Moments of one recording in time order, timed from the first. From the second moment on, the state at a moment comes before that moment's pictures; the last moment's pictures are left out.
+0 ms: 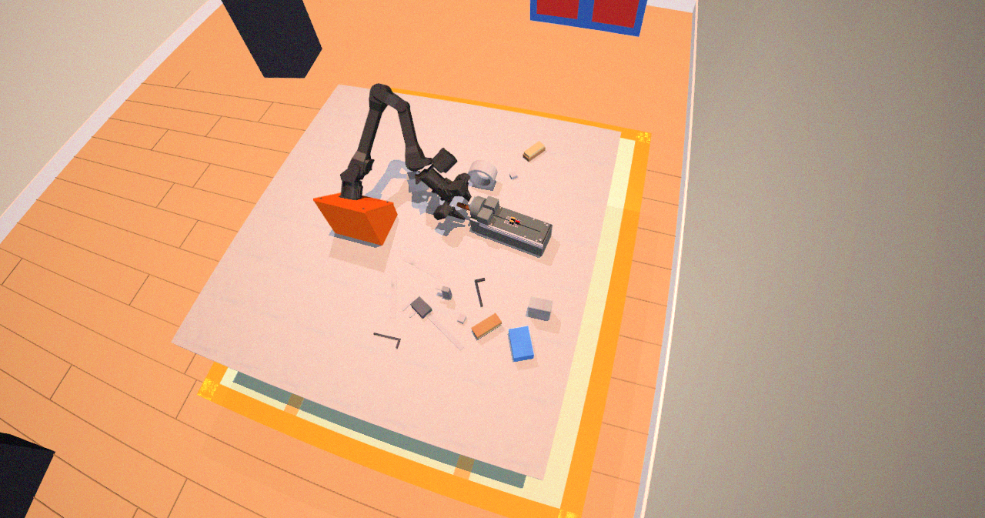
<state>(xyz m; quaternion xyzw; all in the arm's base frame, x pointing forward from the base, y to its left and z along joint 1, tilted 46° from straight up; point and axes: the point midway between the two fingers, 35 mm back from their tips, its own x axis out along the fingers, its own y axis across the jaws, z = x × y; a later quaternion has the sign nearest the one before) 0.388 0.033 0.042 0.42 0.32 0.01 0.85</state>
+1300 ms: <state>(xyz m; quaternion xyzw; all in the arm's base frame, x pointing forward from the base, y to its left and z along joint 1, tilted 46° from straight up) 0.388 0.034 0.044 0.42 0.33 0.00 0.85</state>
